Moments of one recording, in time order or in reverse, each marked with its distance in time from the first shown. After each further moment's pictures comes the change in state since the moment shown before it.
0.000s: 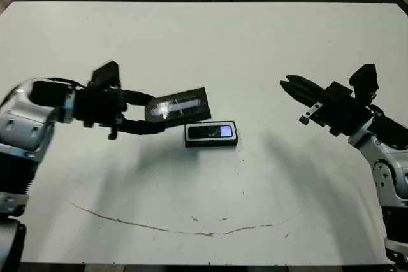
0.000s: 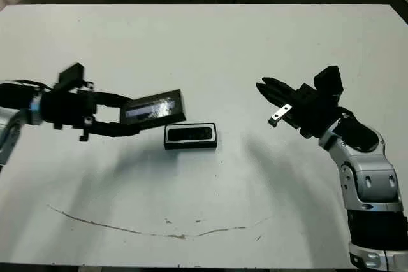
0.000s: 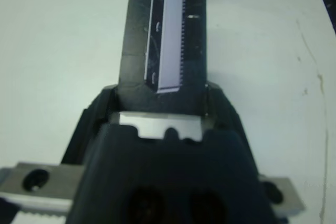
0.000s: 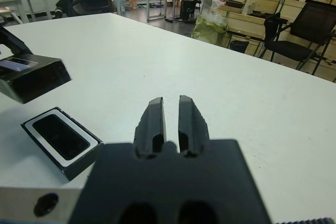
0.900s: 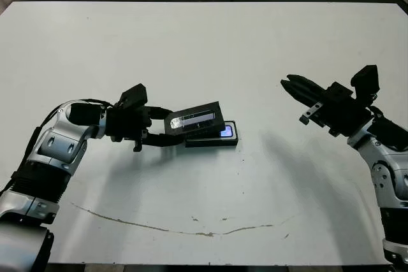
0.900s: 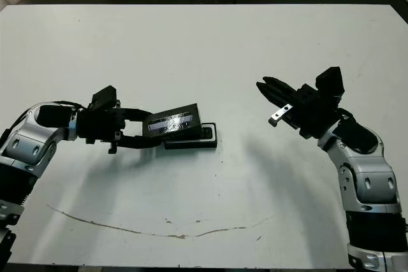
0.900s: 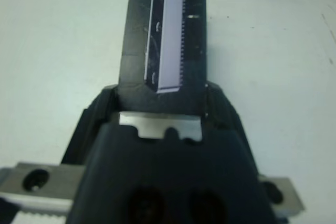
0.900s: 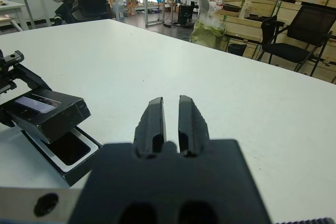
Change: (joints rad) left arm 0.033 -0.104 -0.048 0.119 0.067 -0.101 0.057; right arm 0.008 0.012 -0.007 -0.009 0.014 -0.008 -0.016
